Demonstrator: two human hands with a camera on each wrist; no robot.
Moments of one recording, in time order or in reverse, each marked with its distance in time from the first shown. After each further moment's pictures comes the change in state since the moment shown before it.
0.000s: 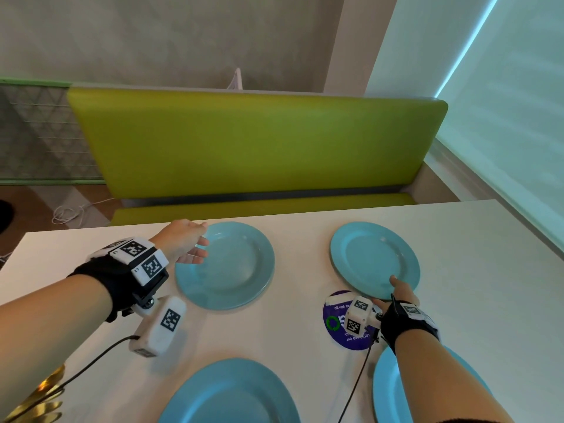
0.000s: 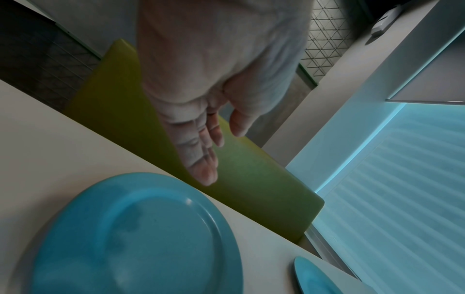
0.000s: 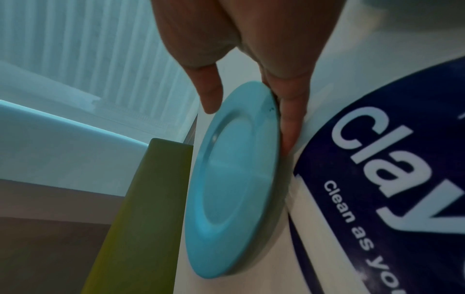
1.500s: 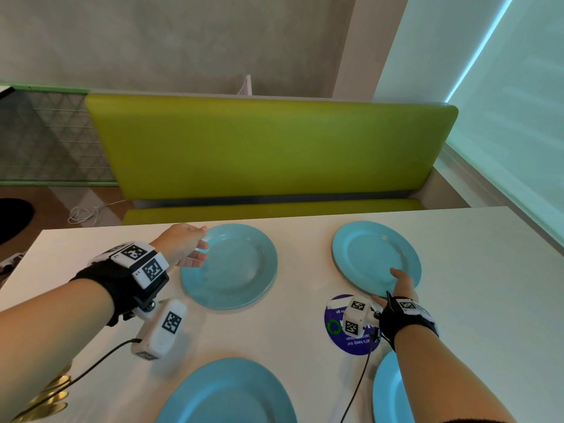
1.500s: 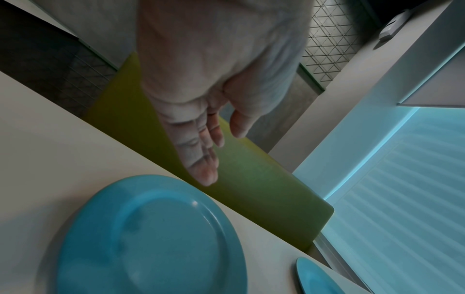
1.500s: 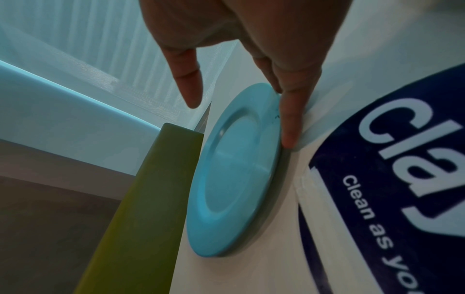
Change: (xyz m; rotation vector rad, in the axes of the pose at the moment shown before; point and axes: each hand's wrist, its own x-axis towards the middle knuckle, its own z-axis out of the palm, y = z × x) left_hand -0.010 -0.005 -0.001 -0.040 0.053 -0.018; right_hand -0.004 -0.007 0.009 -0.041 -0.071 0.000
